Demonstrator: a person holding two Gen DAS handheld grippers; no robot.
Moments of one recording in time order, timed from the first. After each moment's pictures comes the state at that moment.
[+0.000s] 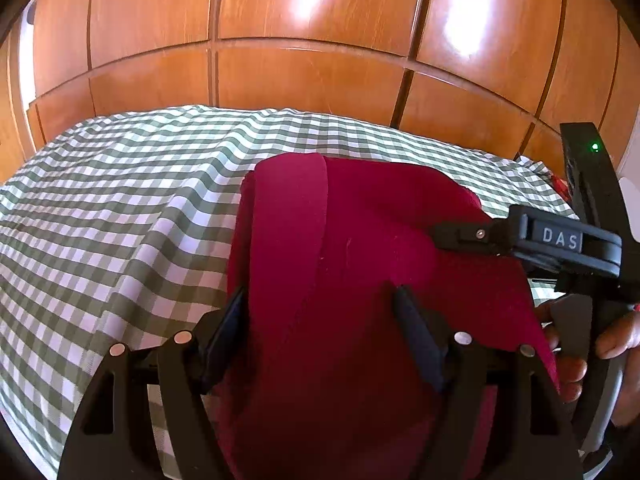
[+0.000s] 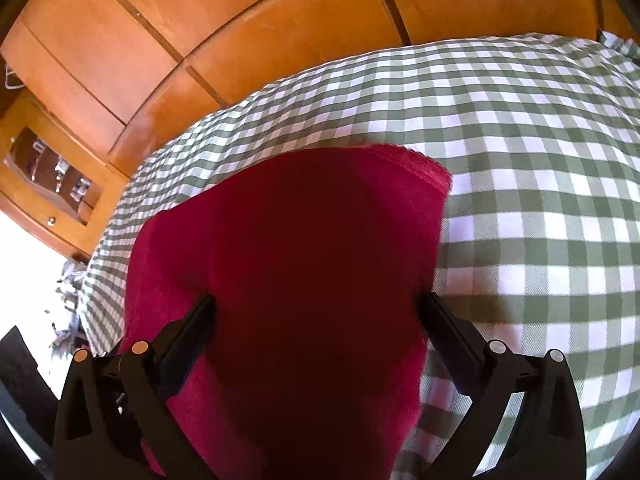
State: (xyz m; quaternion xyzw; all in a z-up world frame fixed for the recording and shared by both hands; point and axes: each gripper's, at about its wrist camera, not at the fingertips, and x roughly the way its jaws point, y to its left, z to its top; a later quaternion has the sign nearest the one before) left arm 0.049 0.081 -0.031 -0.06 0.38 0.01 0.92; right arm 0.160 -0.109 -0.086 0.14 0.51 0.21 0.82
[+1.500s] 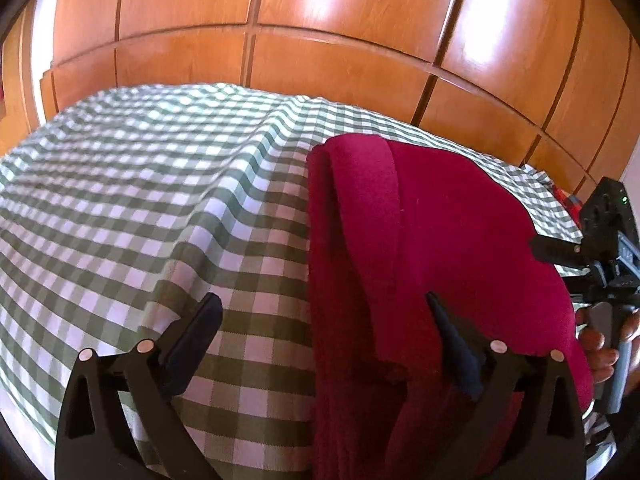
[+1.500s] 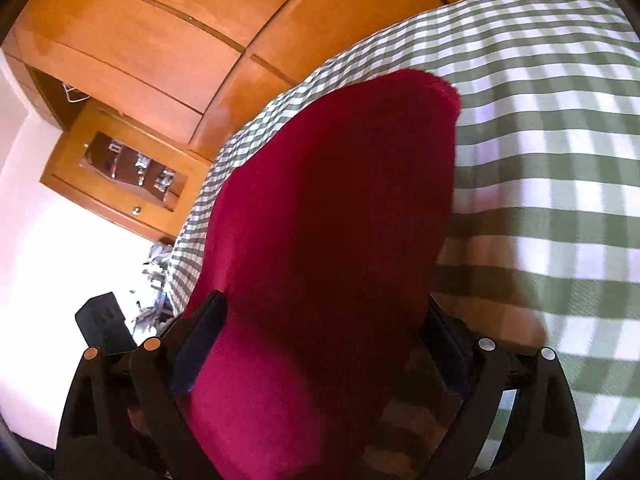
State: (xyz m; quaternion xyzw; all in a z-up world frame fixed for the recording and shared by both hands) left arm 0.021 0.139 -0.046 -0.11 0.39 -0.01 0.91; right arm 0.122 -0.137 -0.101 0.23 0.52 0.35 0.74
